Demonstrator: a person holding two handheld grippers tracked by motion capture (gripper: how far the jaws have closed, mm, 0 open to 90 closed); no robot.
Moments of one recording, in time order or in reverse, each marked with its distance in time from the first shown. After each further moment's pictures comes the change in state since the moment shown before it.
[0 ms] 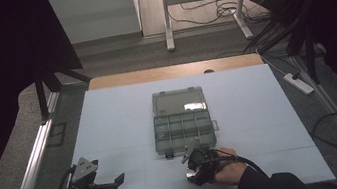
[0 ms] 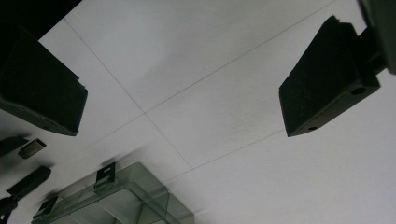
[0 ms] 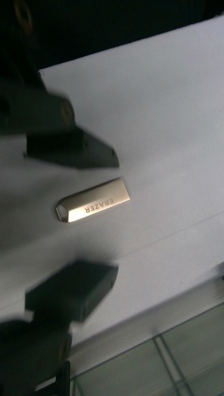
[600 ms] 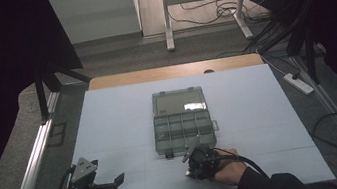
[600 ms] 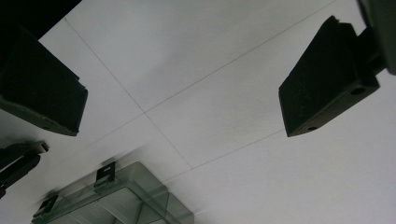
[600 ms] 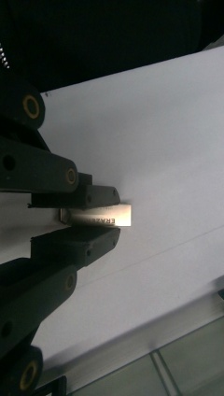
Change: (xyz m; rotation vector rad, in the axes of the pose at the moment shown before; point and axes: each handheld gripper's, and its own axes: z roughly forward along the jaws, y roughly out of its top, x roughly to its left) left arm 0.001 0.000 0.000 -0.003 -0.002 -0.005; right arm -0.003 0.001 -0.005 -0.014 0.068 0.012
